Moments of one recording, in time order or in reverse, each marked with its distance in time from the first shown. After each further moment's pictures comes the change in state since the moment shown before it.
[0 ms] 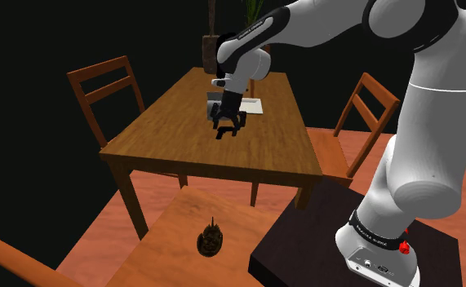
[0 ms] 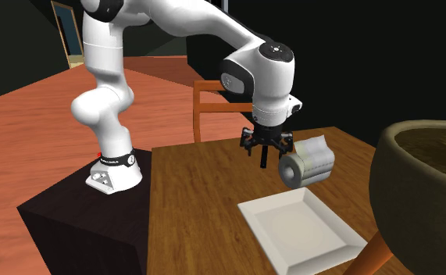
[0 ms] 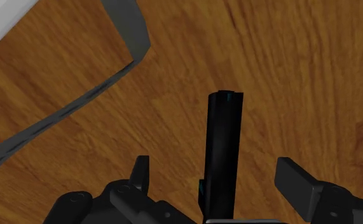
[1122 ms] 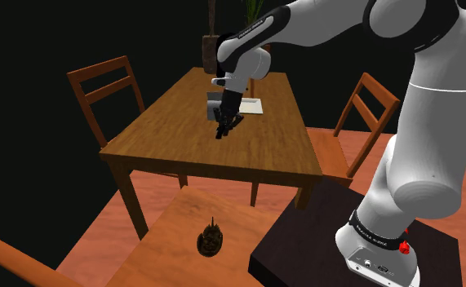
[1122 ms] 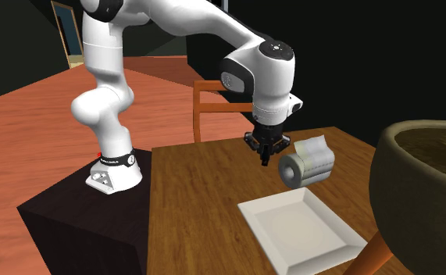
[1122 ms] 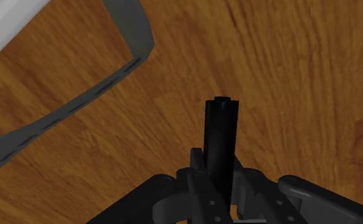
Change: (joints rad) arm 0.000 -0.003 -0.001 0.004 -0.001 -0.002 0.001
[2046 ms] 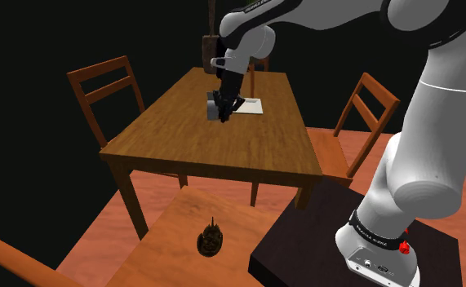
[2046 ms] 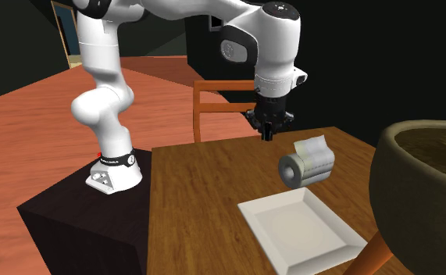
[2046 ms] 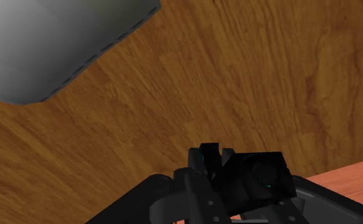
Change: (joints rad) arm 0.002 -0.073 -0.009 0.087 -0.054 -0.142 0.078
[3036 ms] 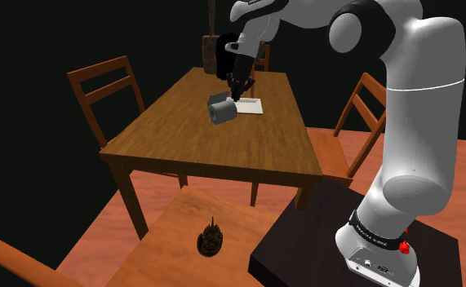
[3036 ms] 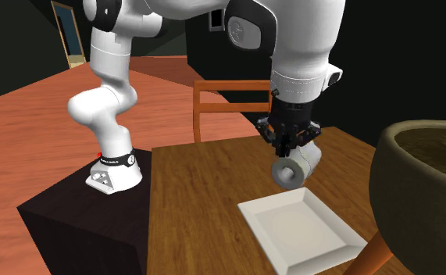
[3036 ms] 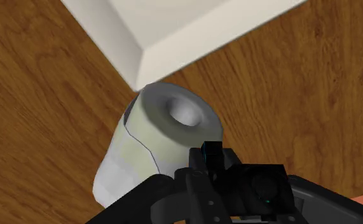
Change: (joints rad) arm -0.183 0.258 -0.082 0.424 0.042 -0.260 -0.169
